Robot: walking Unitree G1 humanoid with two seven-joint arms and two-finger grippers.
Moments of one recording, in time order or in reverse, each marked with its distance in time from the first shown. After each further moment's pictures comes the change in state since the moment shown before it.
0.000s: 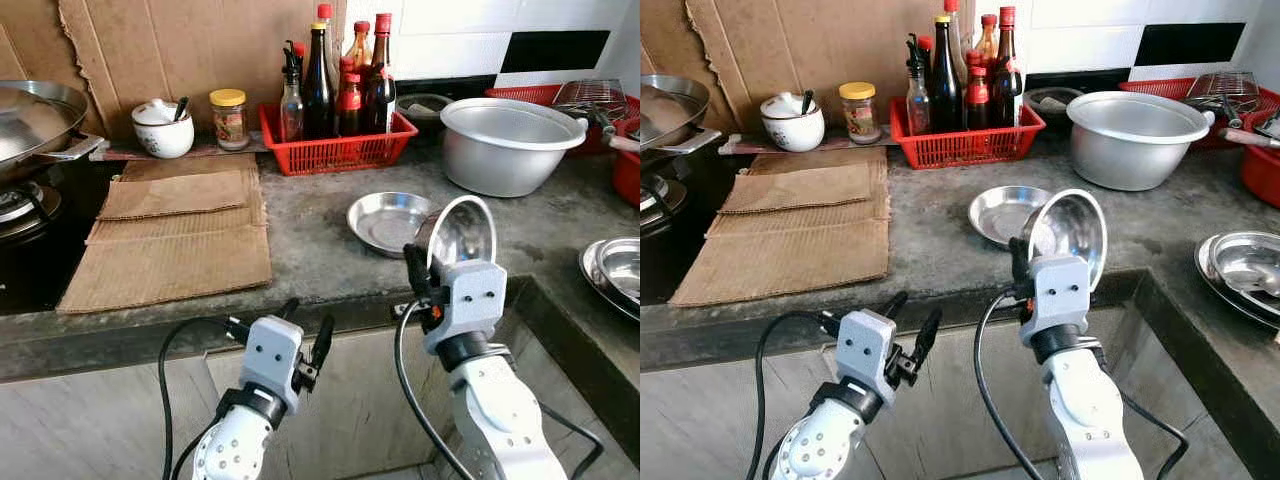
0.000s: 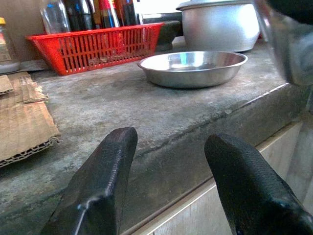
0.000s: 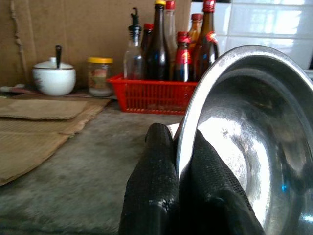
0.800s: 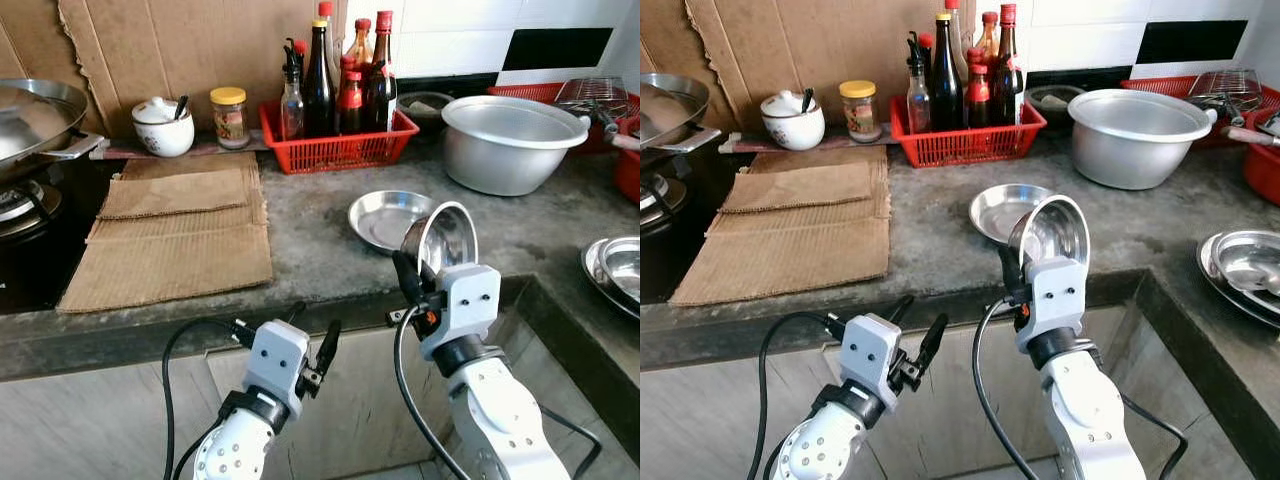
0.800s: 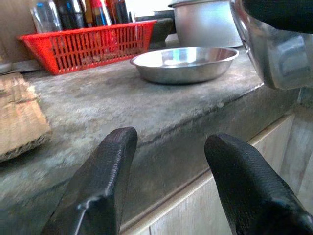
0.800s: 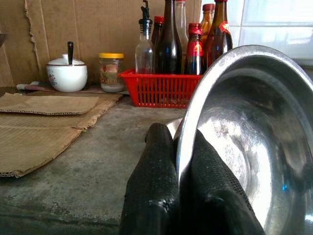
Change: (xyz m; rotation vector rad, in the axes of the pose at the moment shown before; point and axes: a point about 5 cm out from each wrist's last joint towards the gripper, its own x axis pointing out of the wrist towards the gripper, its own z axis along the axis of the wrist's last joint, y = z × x) left arm -0.001 -0.002 0.001 0.018 -0.011 -0.023; right arm 0.001 0.000 -0.001 0.032 0.009 0.017
